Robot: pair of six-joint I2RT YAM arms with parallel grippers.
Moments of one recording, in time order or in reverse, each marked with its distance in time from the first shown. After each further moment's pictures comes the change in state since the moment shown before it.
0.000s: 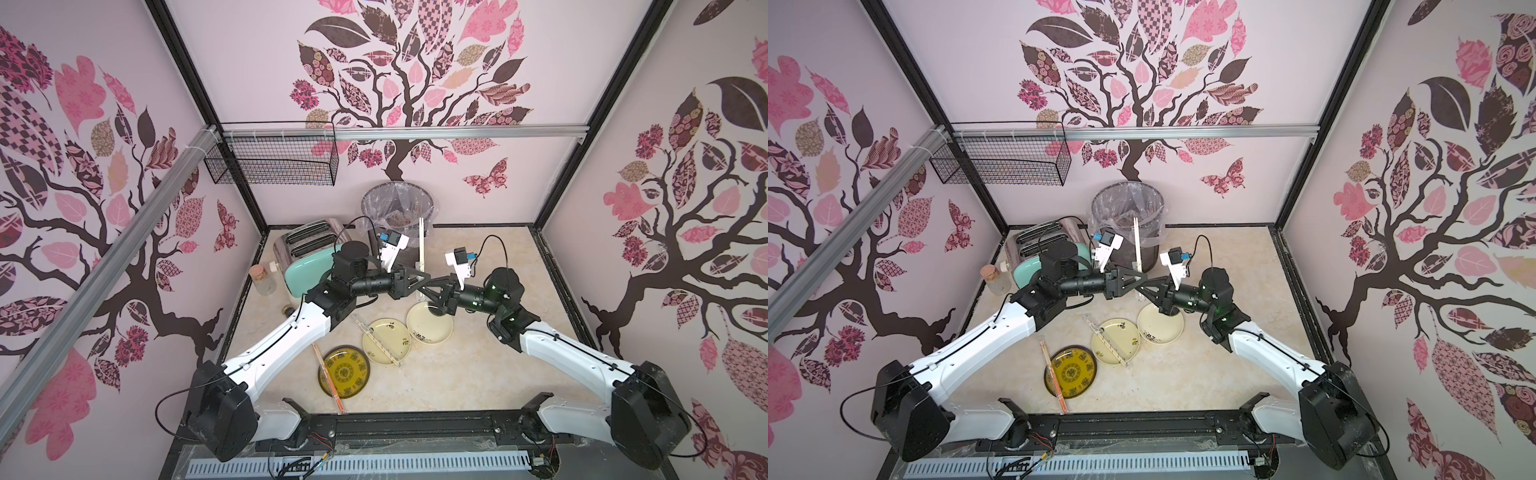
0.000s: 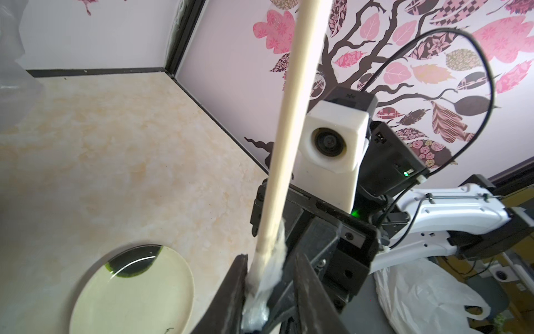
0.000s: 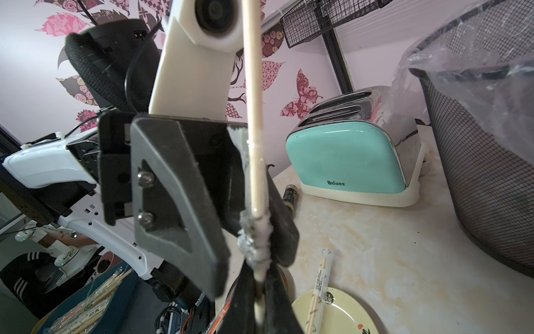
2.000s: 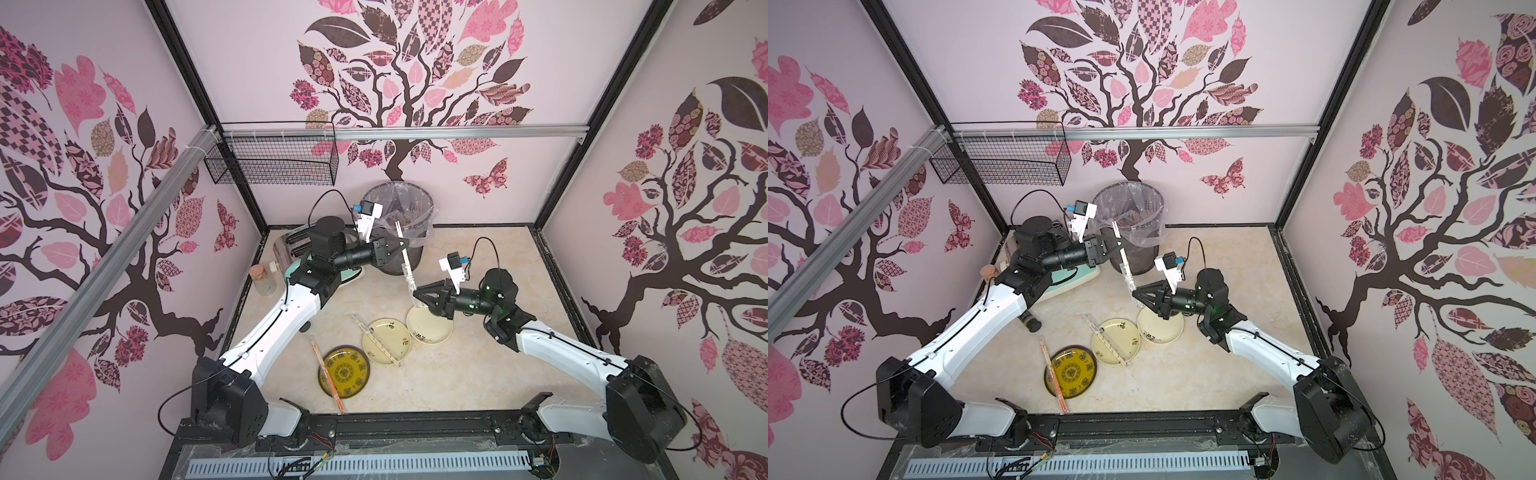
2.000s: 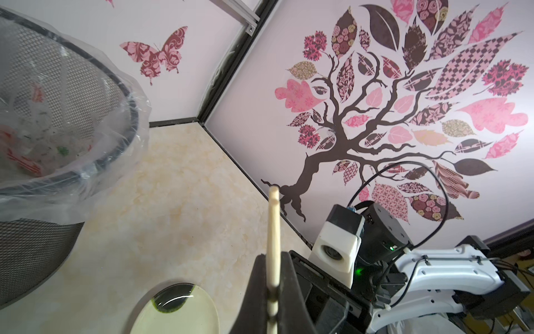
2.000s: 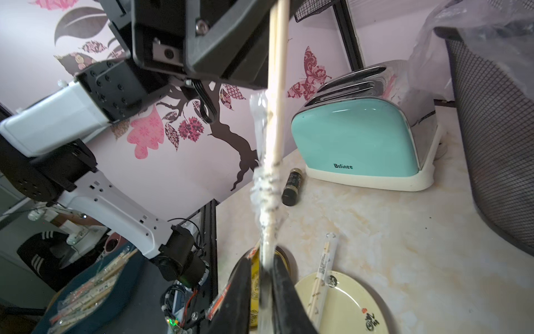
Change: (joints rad) left arm 0.199 0.055 0.122 0.062 0.041 -0.090; right arm 0.021 0.032 -0.025 -0.019 -0.048 -0.026
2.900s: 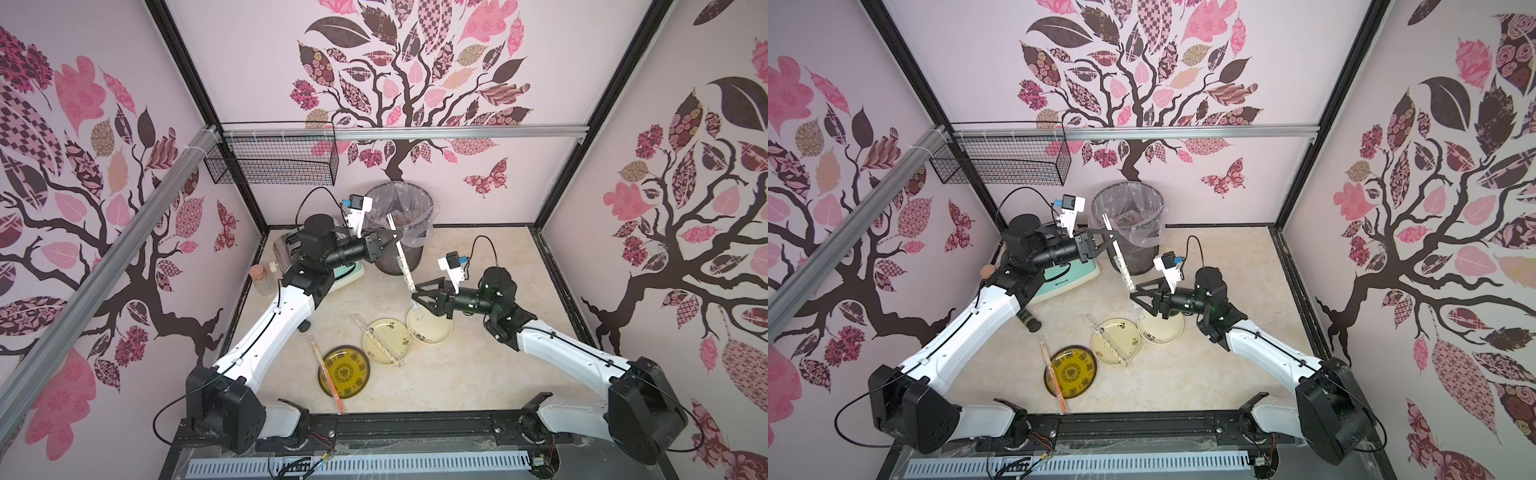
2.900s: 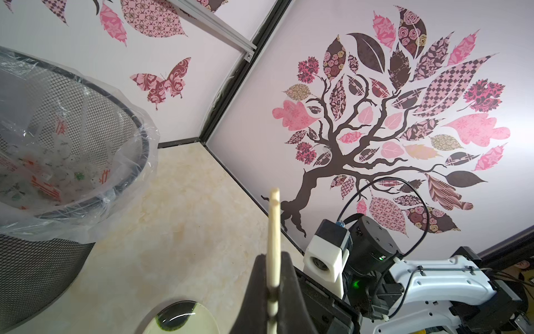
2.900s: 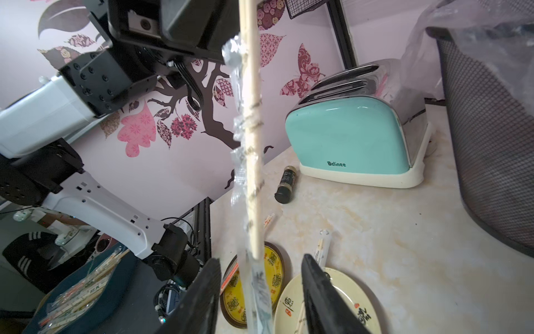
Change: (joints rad) left arm 0.023 -0.027 0.000 0.036 0.012 -0.018; right arm 0.005 0.011 0.048 -0.057 0.013 -0.030
